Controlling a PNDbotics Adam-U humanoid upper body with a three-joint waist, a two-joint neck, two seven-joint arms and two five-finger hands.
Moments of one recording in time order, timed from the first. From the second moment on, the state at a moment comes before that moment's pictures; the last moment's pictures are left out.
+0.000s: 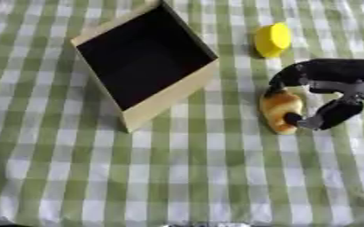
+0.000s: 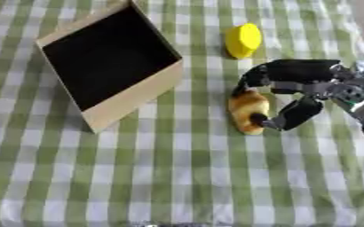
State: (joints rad) left arm -0.39 0.36 -0.01 -1.98 0.14 -0.43 0.23; right arm -0.39 -0.95 0.26 -1.72 0.42 -0.38 0.53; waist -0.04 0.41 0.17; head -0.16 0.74
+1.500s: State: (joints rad) left arm -0.39 0.36 -0.01 -1.98 0.15 -0.42 0.23; right arm -0.35 -0.99 0.22 -1.91 0.27 -0.30 0.41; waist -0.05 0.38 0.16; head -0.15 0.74
